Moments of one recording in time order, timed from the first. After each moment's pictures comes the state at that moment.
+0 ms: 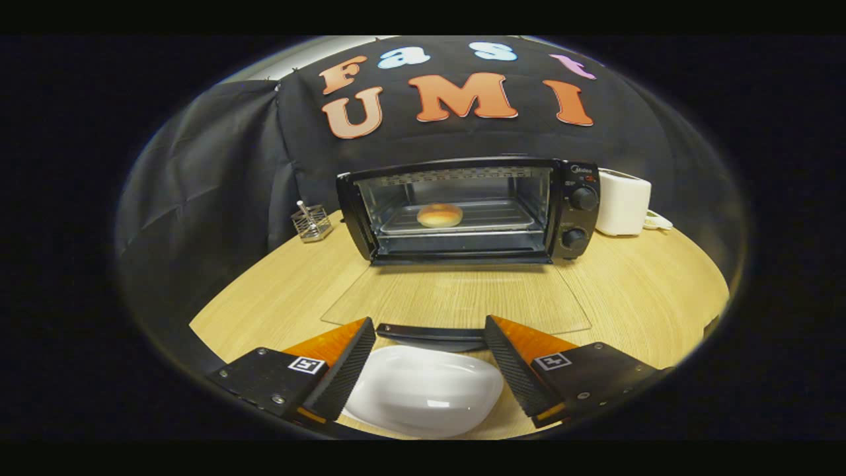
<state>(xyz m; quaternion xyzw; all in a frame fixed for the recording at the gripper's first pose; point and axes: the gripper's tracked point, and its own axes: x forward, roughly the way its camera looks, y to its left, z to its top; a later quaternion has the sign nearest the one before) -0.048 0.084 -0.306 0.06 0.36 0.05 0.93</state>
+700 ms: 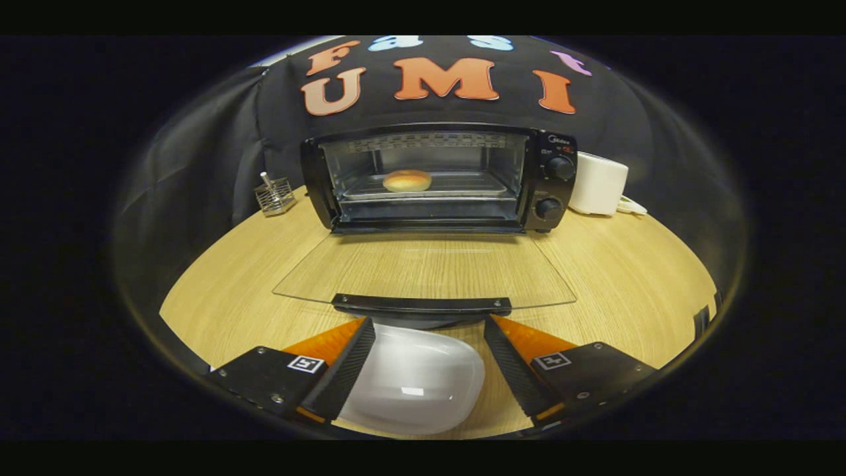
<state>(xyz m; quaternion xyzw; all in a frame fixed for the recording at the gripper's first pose) -0.062 0.066 -0.339 0.03 0.41 -0.01 0.91</state>
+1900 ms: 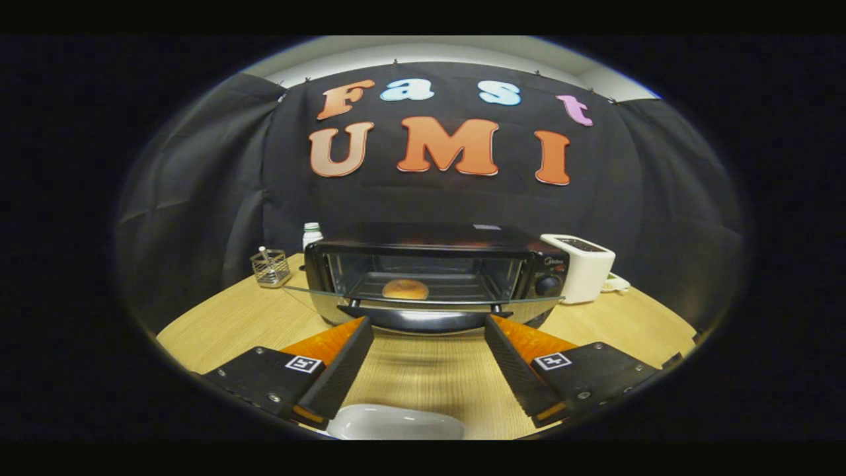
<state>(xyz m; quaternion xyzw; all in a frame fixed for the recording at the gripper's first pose) 0.050 0.059 -0.221 -0.02 0.21 -0.04 0.98</state>
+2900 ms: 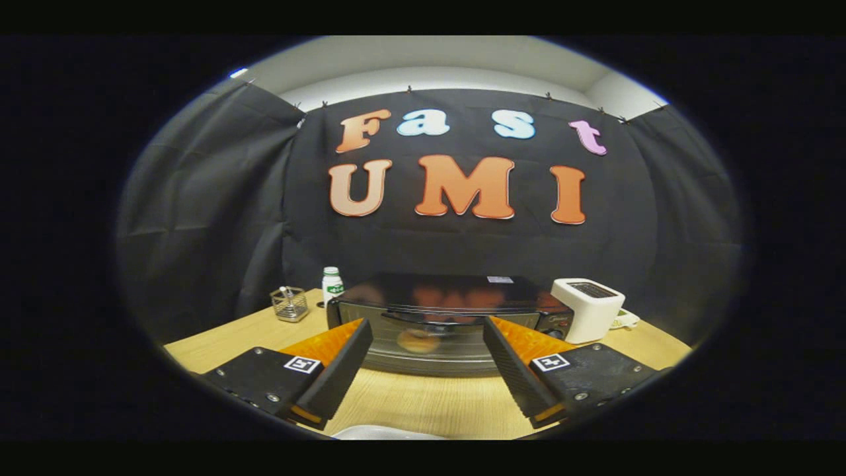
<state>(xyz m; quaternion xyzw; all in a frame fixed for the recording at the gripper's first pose) 0.051 0.068 -0.146 -0.01 0.12 0.01 0.99</state>
